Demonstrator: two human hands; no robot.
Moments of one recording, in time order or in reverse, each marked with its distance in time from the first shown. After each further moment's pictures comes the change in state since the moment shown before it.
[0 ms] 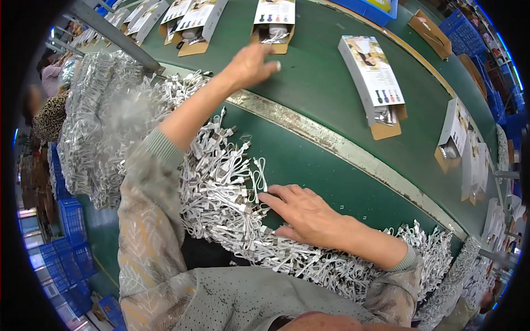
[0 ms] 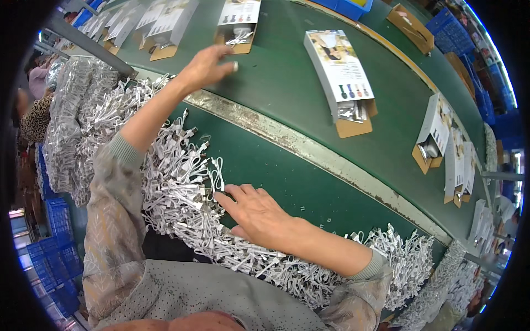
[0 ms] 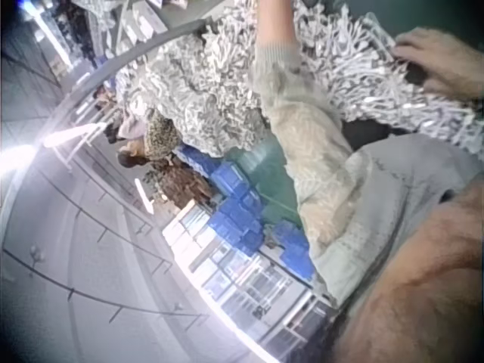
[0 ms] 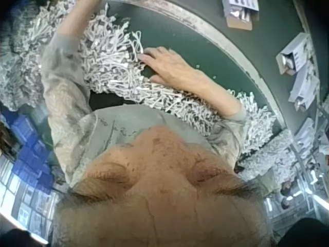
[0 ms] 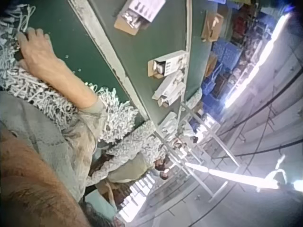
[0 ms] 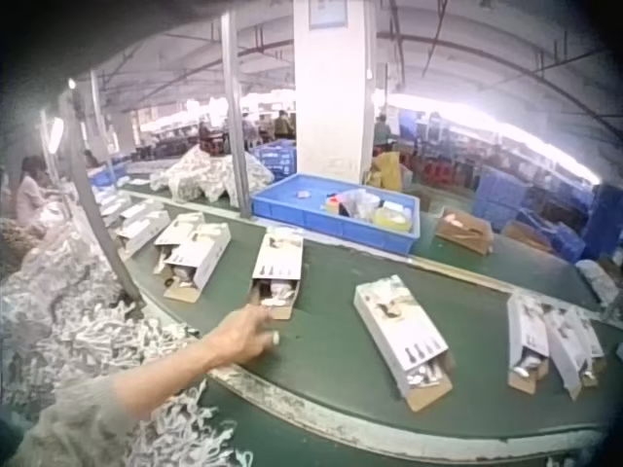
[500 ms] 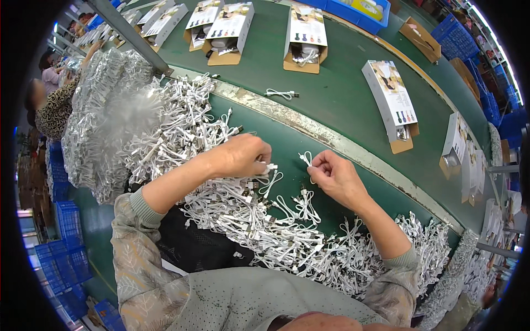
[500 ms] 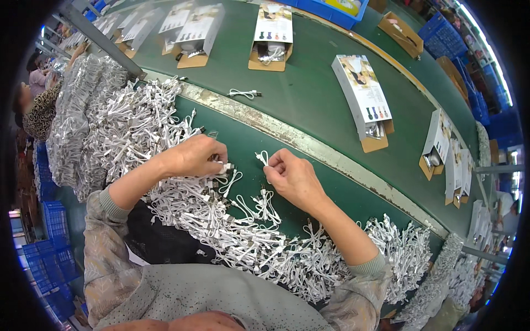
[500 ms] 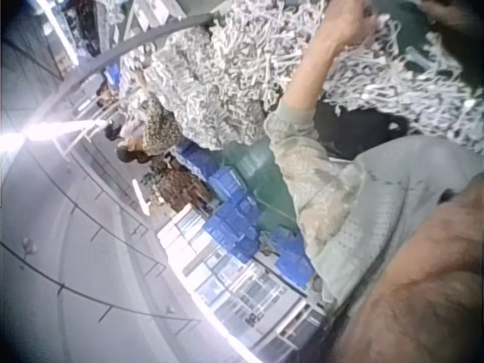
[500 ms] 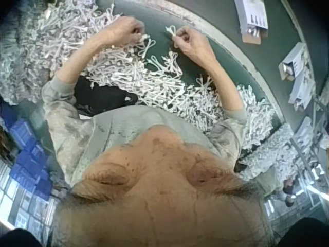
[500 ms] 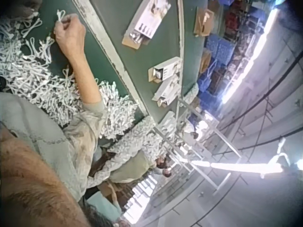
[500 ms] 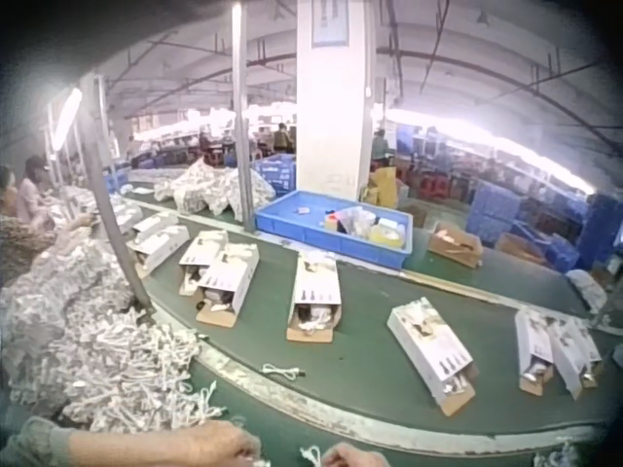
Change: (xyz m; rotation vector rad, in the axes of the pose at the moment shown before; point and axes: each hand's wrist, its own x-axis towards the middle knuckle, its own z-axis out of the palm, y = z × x) left_hand -0.150 0.061 -0.026 -0.099 -0.657 0.046; right_hand -0.008 0.024 -0.023 0.454 0.309 0.672
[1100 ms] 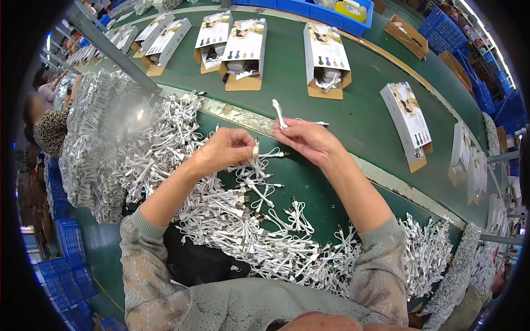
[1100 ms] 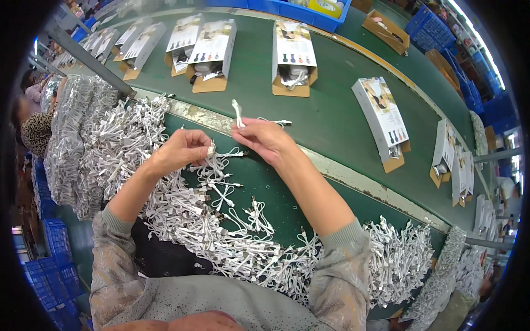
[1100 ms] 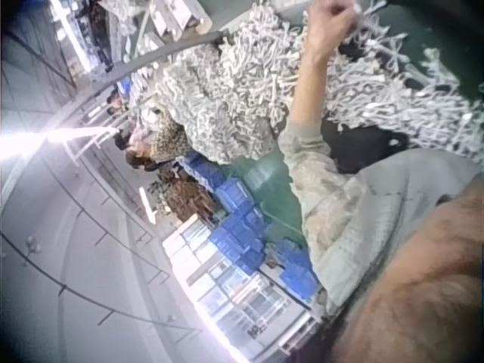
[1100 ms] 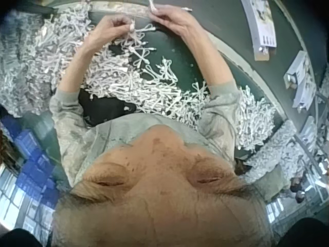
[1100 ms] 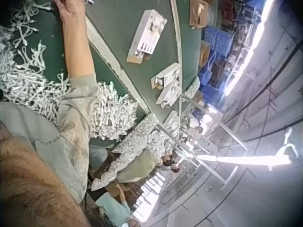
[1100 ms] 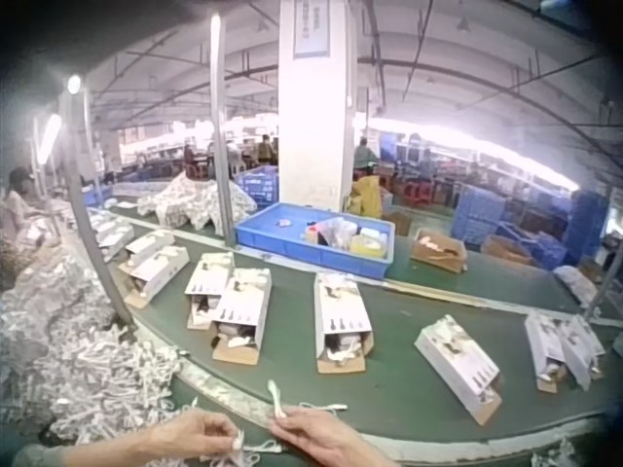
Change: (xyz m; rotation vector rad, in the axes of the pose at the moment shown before) left_hand 0.012 -0.021 -0.011 -0.863 0.184 -0.124; right_hand 0.108 -0.009 0.000 1.214 -0.147 0.242
